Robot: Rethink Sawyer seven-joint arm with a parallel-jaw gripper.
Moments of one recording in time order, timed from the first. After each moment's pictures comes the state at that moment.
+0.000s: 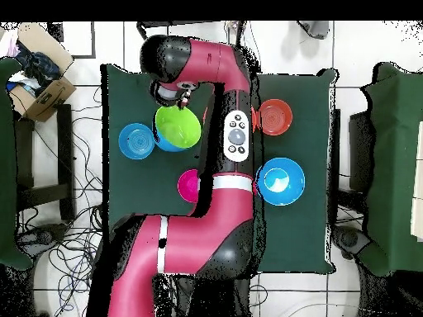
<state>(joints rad) -0.09 0.02 0.07 0.36 0.04 1.43 1.99</state>
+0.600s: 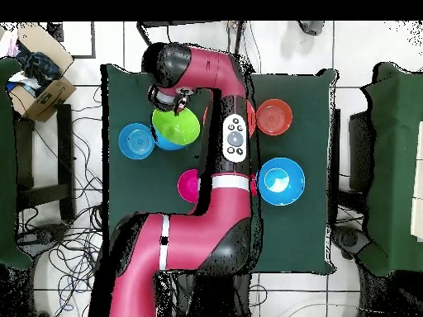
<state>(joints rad) -0.09 0.06 0.10 0.36 0.06 1.43 1.99</state>
